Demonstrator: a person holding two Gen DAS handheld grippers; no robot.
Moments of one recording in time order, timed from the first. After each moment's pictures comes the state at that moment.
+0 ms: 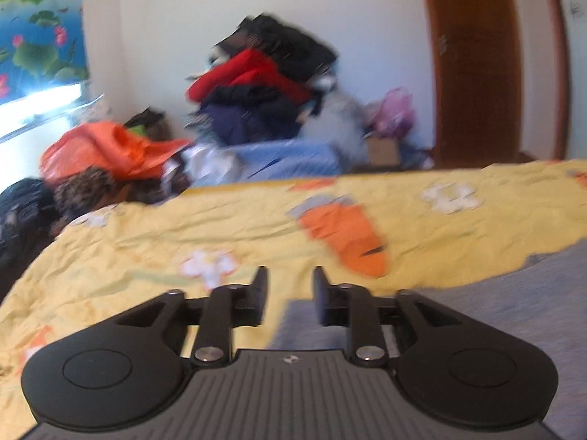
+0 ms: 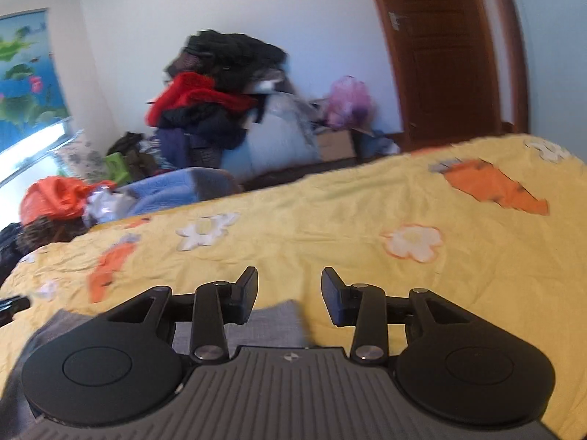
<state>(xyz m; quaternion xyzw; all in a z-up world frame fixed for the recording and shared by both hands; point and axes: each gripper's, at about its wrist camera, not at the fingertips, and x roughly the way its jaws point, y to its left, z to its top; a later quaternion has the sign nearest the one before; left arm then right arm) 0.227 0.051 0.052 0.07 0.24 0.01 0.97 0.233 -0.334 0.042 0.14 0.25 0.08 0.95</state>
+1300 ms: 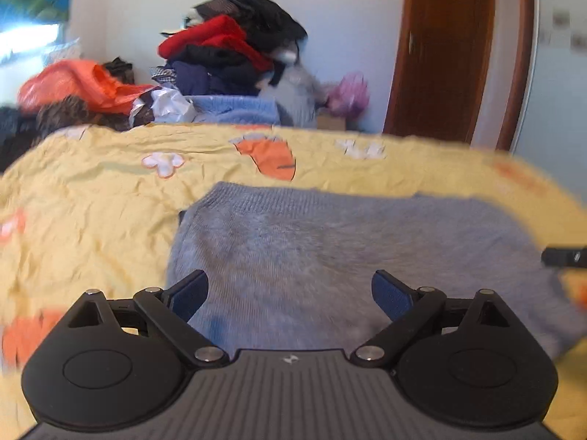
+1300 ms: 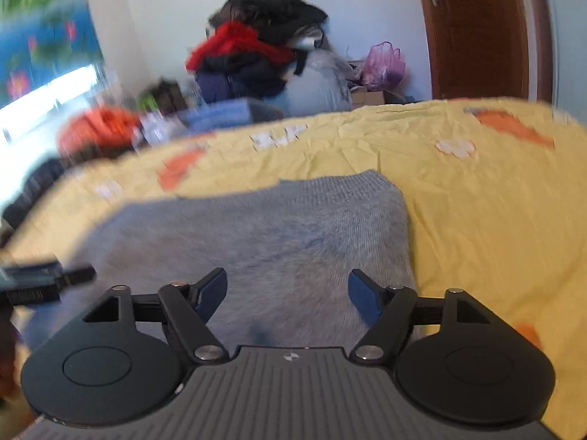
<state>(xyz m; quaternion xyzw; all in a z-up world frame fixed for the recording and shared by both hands) 0.080 0.054 0.038 -0.06 0.28 -0.06 0.96 0.101 -0.283 0.029 0.14 0.31 0.12 0.93</state>
